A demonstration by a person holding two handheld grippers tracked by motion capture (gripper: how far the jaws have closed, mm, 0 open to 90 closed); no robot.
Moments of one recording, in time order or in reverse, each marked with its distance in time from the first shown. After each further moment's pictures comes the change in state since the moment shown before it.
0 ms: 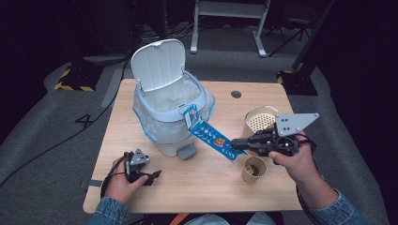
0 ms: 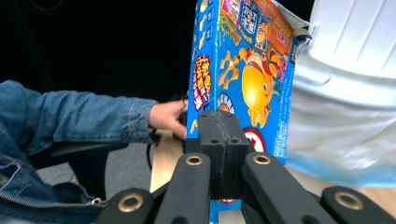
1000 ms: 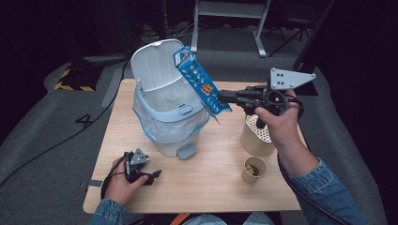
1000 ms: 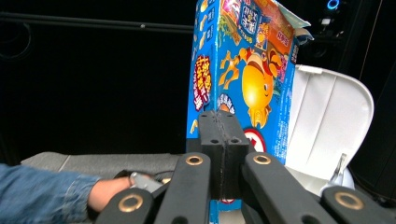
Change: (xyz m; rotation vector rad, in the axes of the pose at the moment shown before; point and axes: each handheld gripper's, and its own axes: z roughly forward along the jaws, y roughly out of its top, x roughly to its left) left arm 0.000 0.000 0.000 -0.001 0.002 -0.005; right arm -0.053 0.071 0.028 -0.183 -0.115 -0.052
